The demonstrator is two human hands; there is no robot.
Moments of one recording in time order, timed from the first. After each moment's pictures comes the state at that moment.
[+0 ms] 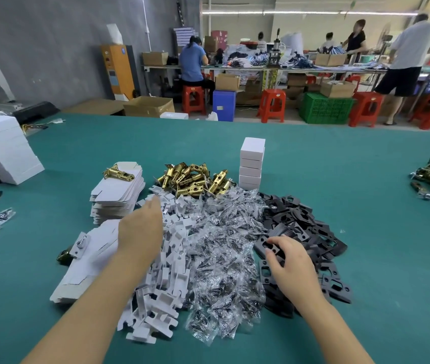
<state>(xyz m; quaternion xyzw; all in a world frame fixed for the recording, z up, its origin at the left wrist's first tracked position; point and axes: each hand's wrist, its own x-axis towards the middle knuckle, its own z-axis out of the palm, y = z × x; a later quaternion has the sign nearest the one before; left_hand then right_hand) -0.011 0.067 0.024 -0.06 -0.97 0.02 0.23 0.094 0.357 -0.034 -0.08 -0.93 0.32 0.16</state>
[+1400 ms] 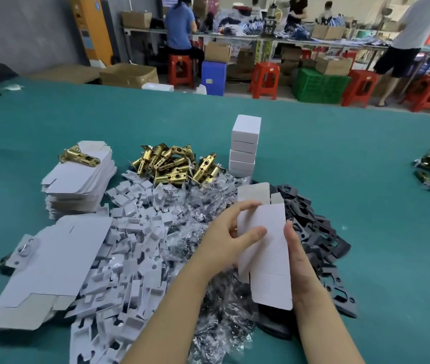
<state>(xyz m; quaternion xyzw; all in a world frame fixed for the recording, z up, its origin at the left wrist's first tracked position) -0.009 0.216 -0.021 -0.20 -0.74 -0.62 -0.14 0.051 0.363 -0.029 -0.03 -0.44 0.89 -0.13</state>
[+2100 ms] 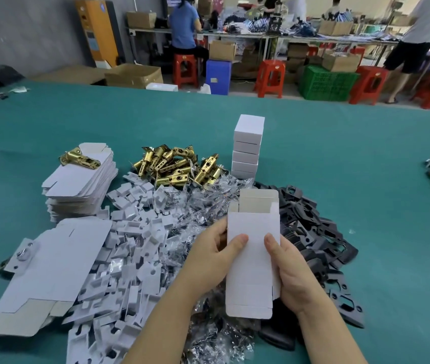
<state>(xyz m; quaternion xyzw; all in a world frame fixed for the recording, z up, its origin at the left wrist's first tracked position) -0.001 0.200 -0.035 -0.15 -0.69 -0.69 -0.15 0.045 0.368 -0.044 -0.06 -0.53 0.84 -0.05</state>
